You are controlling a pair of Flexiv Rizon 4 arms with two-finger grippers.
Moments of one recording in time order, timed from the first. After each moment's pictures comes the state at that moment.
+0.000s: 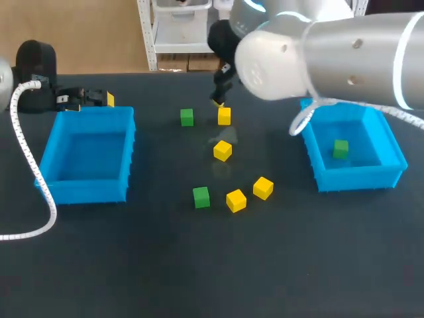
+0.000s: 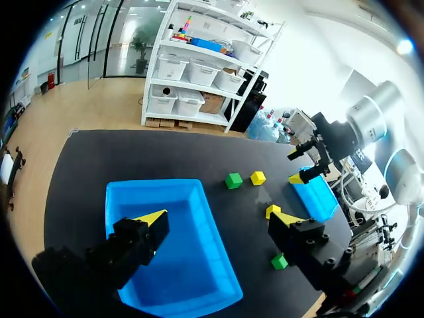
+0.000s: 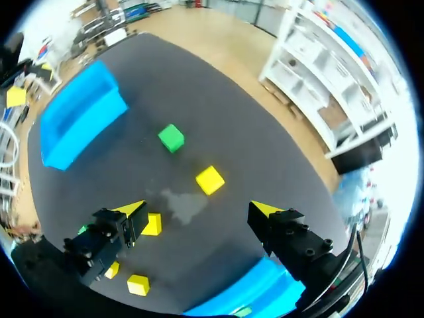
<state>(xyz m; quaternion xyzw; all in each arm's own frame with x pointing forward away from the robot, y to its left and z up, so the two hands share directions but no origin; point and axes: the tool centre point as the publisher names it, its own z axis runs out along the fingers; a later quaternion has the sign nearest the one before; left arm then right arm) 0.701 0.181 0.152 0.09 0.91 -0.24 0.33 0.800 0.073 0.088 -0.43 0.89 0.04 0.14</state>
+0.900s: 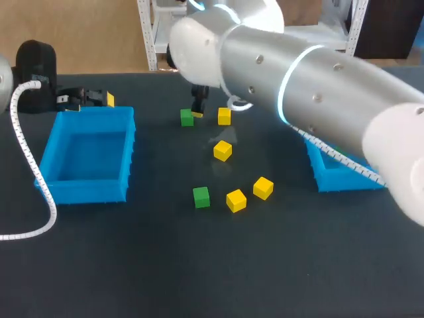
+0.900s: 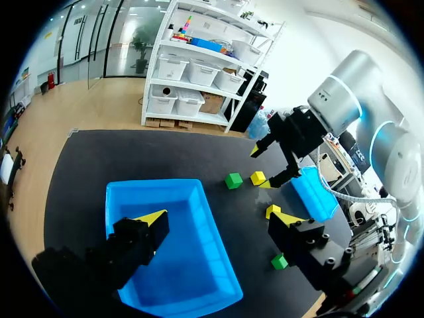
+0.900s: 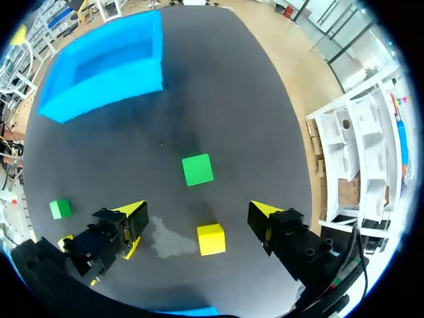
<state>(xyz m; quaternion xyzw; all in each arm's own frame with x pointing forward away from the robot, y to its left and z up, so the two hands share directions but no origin) 0.701 0.181 0.152 0.09 0.91 -0.24 0.33 0.831 0.135 0.043 -0.64 0.76 0.02 0.08</state>
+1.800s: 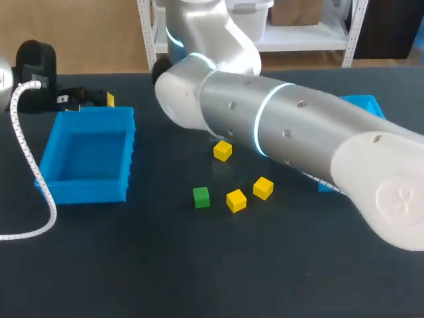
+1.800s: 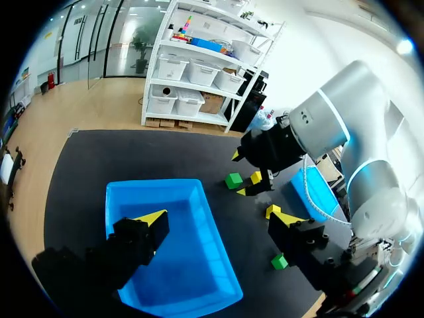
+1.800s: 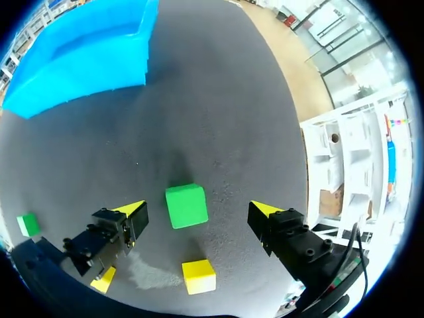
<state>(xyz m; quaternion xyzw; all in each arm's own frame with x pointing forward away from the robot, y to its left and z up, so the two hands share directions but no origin) 0.701 0.181 0.152 0.09 0.91 -0.24 0.33 0.849 0.163 0.002 -0.66 0.74 -0.05 0.12</state>
